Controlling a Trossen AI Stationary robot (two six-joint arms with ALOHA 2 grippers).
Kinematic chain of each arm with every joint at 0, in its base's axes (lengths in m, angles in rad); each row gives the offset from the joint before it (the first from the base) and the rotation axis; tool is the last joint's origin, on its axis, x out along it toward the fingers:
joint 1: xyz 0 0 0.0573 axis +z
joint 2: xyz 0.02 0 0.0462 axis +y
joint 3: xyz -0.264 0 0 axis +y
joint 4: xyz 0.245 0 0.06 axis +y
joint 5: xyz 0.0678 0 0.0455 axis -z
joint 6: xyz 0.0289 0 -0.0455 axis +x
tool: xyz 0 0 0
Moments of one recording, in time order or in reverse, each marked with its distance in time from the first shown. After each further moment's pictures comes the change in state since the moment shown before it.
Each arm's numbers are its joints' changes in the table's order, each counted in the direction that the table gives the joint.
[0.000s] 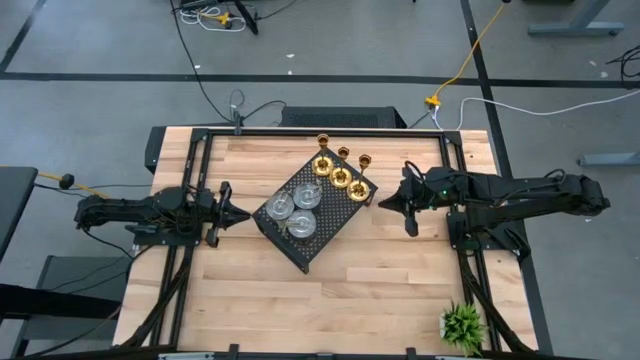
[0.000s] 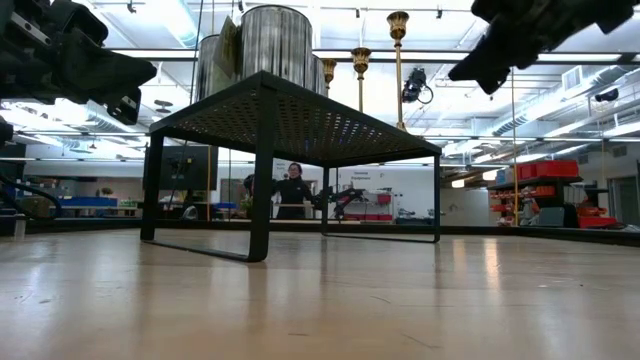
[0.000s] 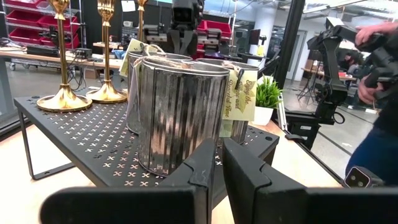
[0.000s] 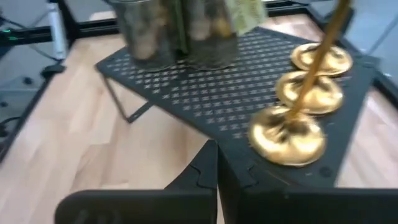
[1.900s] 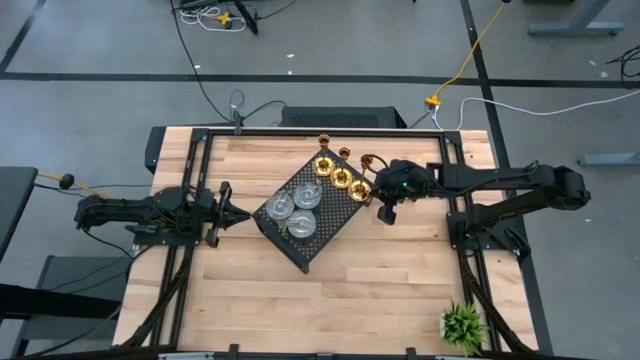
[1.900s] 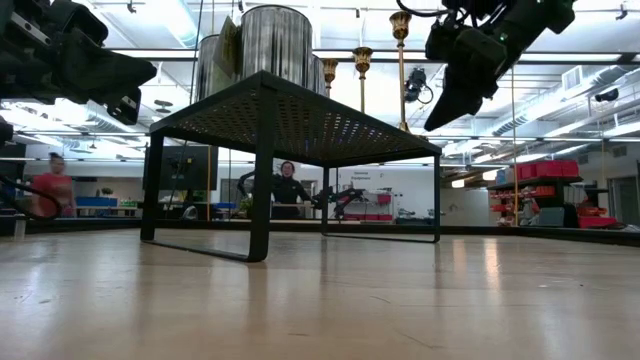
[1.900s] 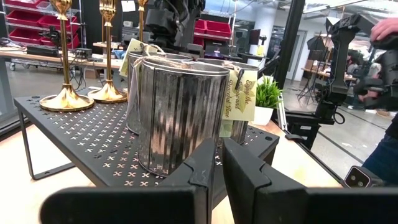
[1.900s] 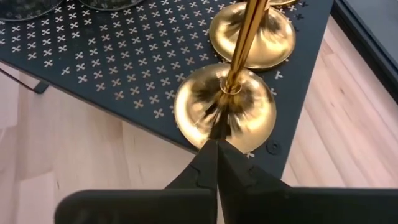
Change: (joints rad) left arm 0.000 0.000 0.000 0.000 0.000 0.000; right arm -0.091 0.328 -0.195 0.191 0.124 0.039
